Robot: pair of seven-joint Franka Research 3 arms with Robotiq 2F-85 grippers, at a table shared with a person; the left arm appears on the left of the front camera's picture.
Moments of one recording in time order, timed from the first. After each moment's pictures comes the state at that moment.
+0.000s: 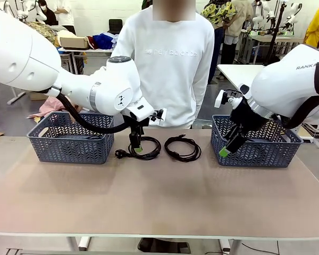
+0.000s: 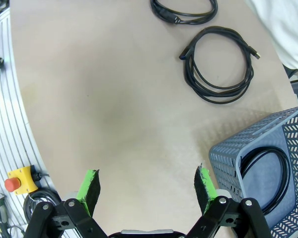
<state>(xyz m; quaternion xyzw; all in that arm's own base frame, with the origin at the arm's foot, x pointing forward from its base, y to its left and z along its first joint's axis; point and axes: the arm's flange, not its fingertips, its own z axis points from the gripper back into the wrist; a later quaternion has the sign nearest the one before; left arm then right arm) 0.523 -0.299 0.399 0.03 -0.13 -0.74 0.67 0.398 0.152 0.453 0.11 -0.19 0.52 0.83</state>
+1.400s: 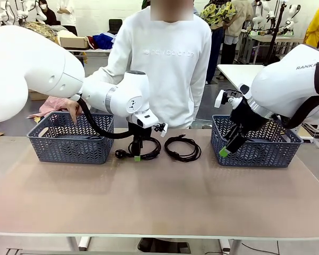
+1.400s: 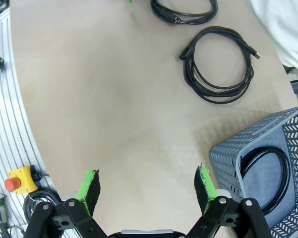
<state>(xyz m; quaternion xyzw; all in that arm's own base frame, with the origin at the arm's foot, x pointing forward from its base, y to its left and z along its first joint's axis) 0.575 -0.311 0.331 0.00 0.00 -0.74 0.67 0.398 0.152 0.453 0.11 -0.19 0.52 0.83</state>
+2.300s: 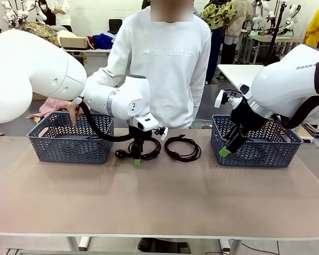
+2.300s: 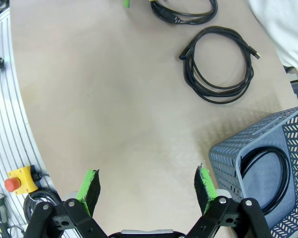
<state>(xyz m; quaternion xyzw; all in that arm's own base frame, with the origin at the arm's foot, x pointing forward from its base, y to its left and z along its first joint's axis) 0.576 -0.313 0.314 -0.01 0.01 -0.74 0.67 0.398 0.152 0.453 0.11 -0.19 0.52 0.83</state>
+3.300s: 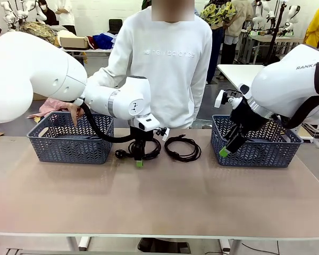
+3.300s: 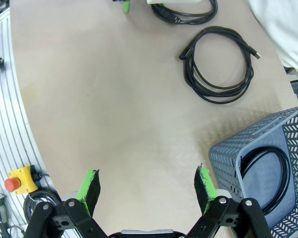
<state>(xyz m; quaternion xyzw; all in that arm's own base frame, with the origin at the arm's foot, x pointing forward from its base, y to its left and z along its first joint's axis) 0.574 -0.317 0.311 -0.04 0.02 -0.74 0.67 0.398 0.152 0.453 0.11 -0.19 0.52 0.83</state>
